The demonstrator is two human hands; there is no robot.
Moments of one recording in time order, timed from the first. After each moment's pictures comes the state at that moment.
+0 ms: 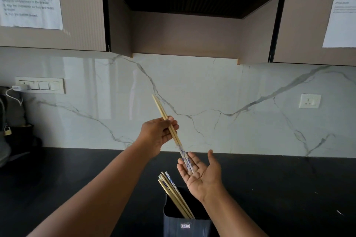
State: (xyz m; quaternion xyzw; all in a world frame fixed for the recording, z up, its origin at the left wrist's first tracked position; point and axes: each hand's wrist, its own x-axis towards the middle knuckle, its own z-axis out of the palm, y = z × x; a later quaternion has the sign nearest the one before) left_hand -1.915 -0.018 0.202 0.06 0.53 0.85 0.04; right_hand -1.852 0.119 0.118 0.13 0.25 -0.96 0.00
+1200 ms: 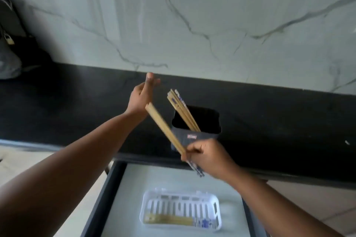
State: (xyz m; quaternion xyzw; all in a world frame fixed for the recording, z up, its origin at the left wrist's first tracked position) left_hand -1.905 -0.070 0.043 0.05 0.75 0.66 -0.09; right_hand -1.778 0.135 -0.008 -0.07 0.87 -0.49 0.06
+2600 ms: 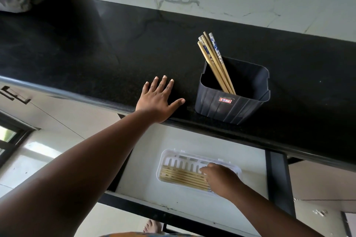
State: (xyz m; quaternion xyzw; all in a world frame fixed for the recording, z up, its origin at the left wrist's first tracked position) left_hand -1.892 -0.100 -0.125 0.09 0.99 0.07 0.01; right_hand -1.740 0.146 -0.219 -0.14 0.94 -0.12 0.28
